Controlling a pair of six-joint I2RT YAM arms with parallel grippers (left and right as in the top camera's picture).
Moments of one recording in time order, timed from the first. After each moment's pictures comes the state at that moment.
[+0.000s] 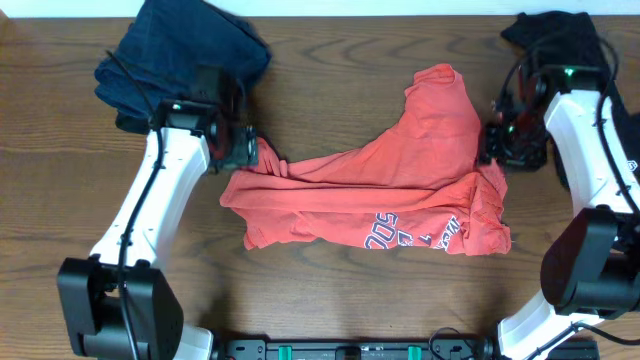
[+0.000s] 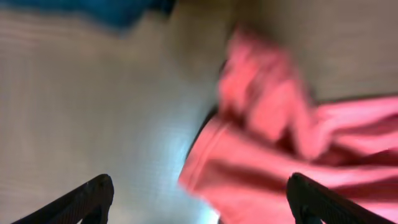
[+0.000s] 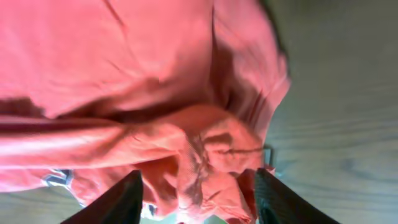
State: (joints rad) left arm -0.15 1.65 1.36 -0.96 -0.09 -0.18; right arm -0.07 1.84 1.59 -1.31 -0.10 0.07
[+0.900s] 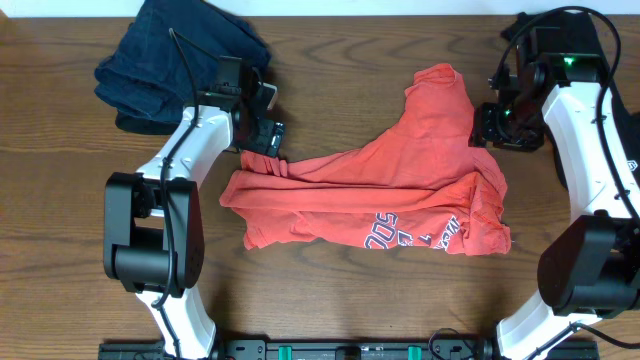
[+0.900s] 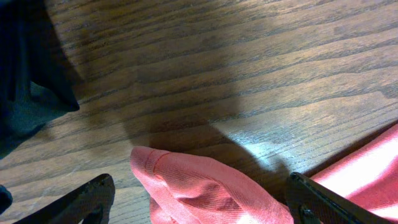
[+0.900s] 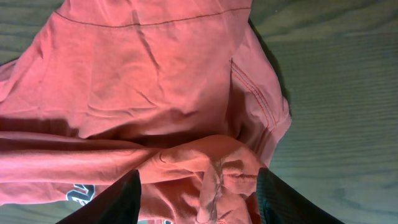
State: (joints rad) left arm -0.15 1.96 1.37 -0.65 0.11 0.18; right arm -0.04 1.84 1.65 -1.27 -0.10 0.07
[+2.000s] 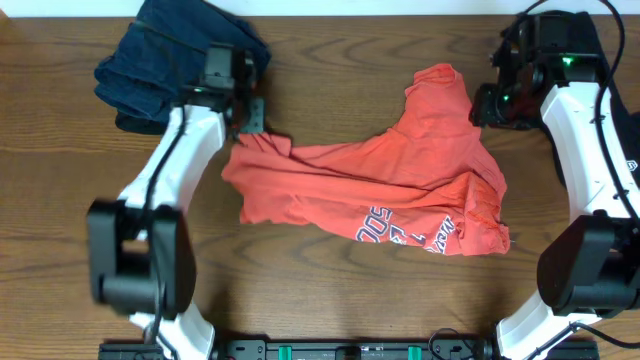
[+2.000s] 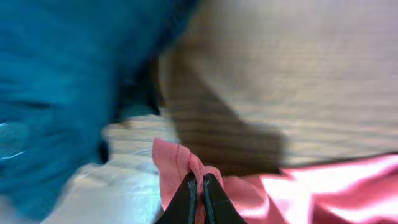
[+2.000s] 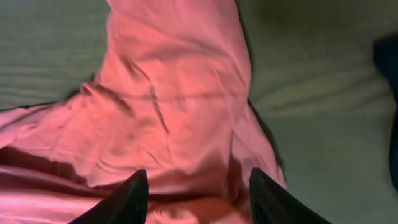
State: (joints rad) left arm -0.15 1.83 1.40 -0.65 -0.02 -0.13; right arm -0.03 1.84 1.65 -1.05 -0.11 0.07
